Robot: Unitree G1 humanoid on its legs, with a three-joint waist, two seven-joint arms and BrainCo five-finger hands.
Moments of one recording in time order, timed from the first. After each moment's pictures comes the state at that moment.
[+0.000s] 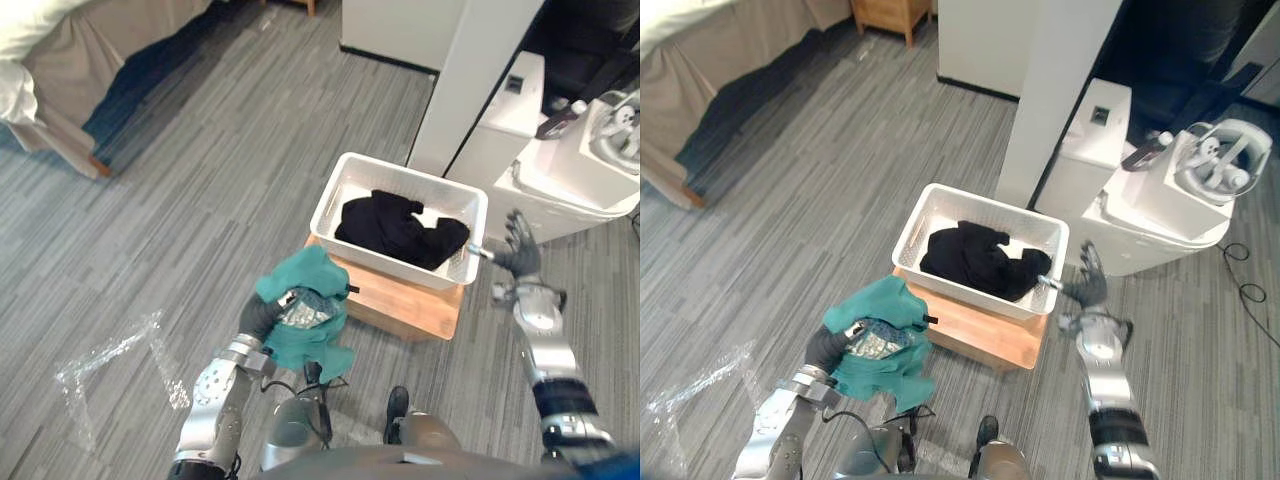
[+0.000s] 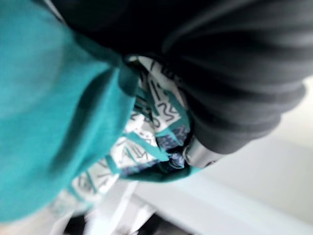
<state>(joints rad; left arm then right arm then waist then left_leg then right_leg) 0.21 0.18 0.03 0.01 -0.49 -0.23 -0.29 0.00 -0.23 -0.18 0.39 0.04 -0.11 -0.17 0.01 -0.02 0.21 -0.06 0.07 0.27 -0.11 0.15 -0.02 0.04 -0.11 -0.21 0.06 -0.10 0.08</state>
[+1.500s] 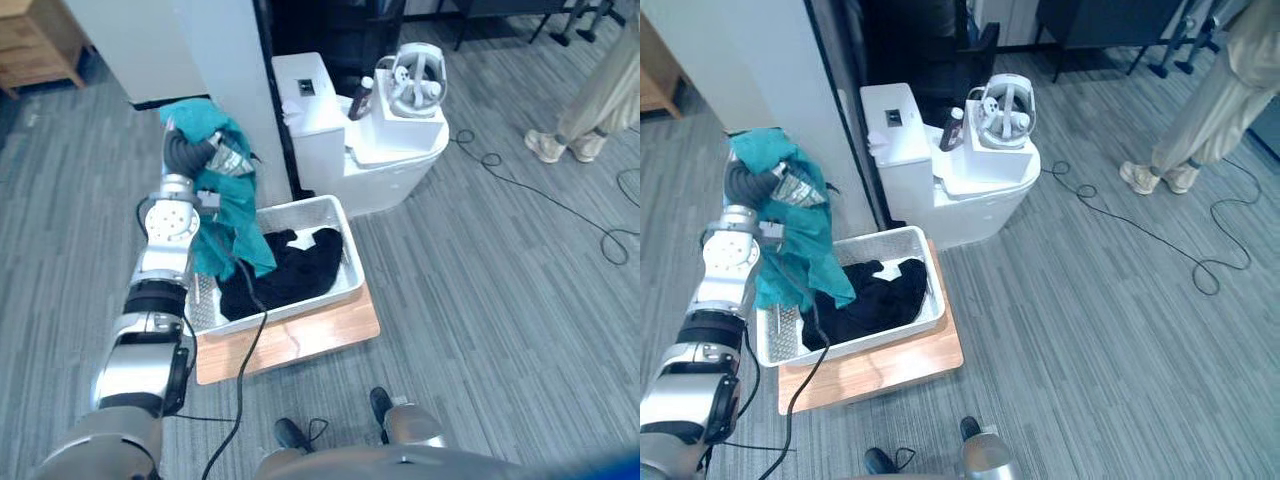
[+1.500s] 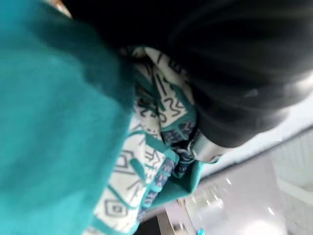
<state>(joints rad) -0.71 0.52 0.03 0.64 -0.06 -0.38 0.06 0.43 -0.01 -0.40 0.99 0.10 -0.29 0.24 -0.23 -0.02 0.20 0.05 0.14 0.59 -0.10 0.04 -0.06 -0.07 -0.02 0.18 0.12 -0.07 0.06</state>
